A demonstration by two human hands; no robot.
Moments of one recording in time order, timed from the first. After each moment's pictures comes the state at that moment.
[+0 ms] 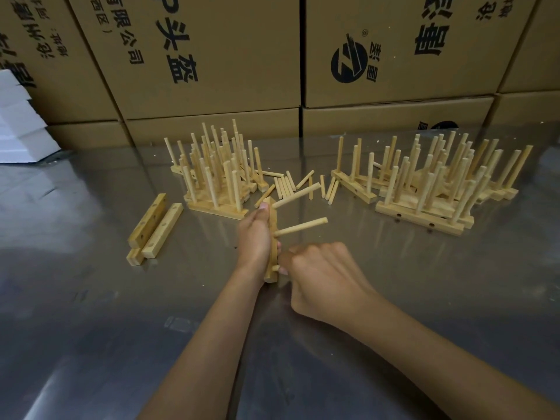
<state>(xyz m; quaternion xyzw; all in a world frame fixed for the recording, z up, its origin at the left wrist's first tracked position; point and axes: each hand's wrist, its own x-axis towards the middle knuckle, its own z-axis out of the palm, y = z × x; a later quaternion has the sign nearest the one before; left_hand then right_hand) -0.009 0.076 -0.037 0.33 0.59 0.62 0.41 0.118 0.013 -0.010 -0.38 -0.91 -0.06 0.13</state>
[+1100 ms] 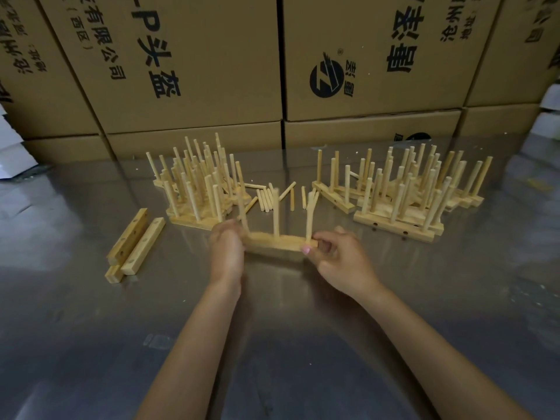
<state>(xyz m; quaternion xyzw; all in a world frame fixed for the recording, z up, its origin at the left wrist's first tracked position) -0.012 0.065 -0.019 0.28 0.61 0.62 0.41 0.170 0.067 -0.041 -0.57 -0.70 0.26 0.35</state>
